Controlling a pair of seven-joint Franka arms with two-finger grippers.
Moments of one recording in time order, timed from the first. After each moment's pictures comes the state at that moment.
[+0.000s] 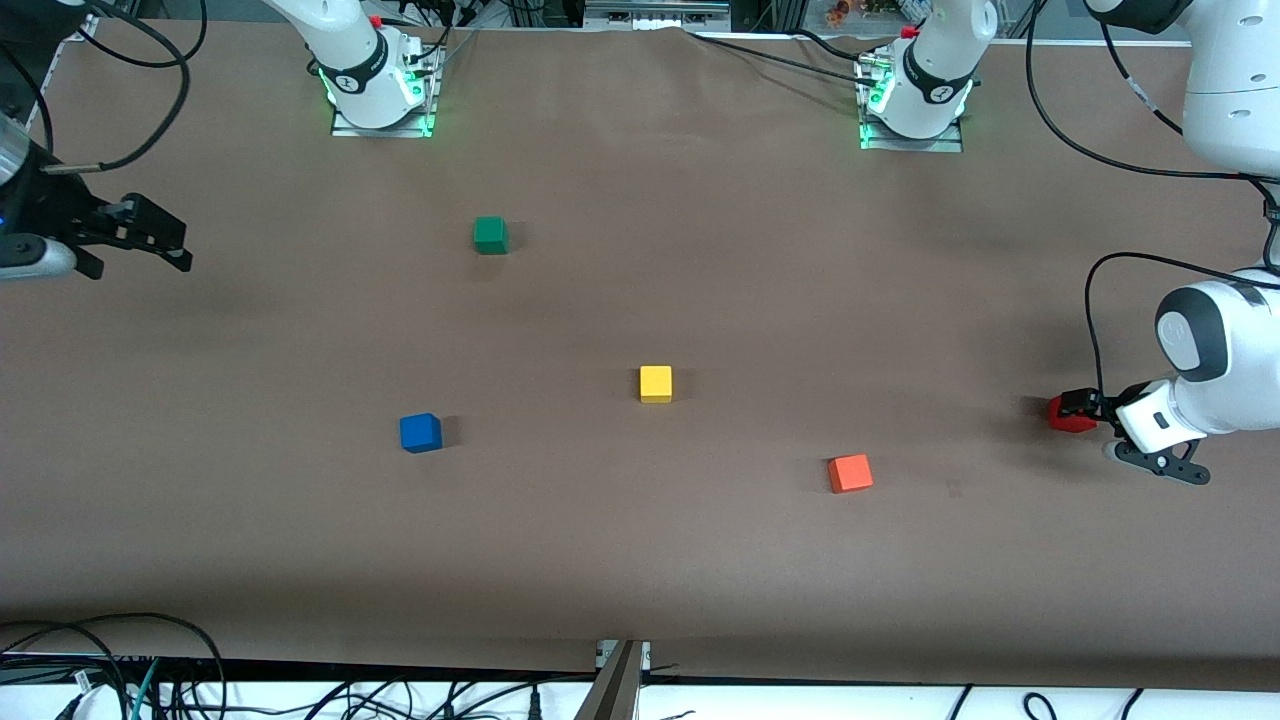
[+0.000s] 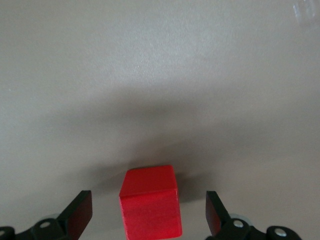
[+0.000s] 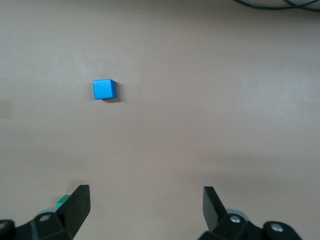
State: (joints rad) left arm 0.24 0.66 0.05 -1.65 -0.02 2.21 0.60; right arm 0.15 0.01 -0.13 -1.66 0.01 1.71 -0.09
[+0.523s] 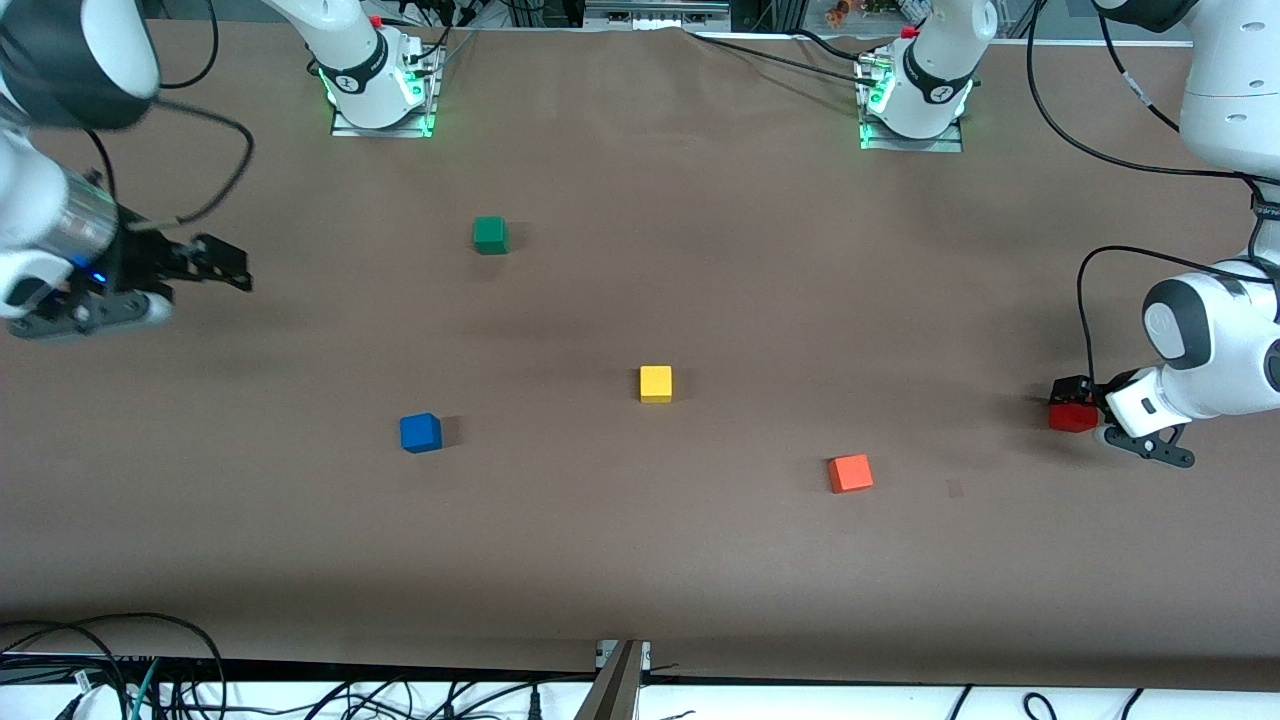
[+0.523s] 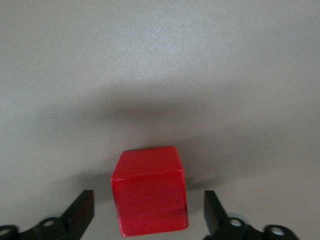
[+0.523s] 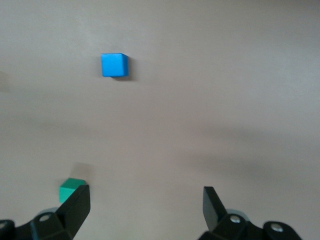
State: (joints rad) left arm 0.26 0.64 0.05 -1.74 -0.02 2.27 0.61; right arm 0.17 0.15 -0.13 -1.66 0.07 1.72 -0.14
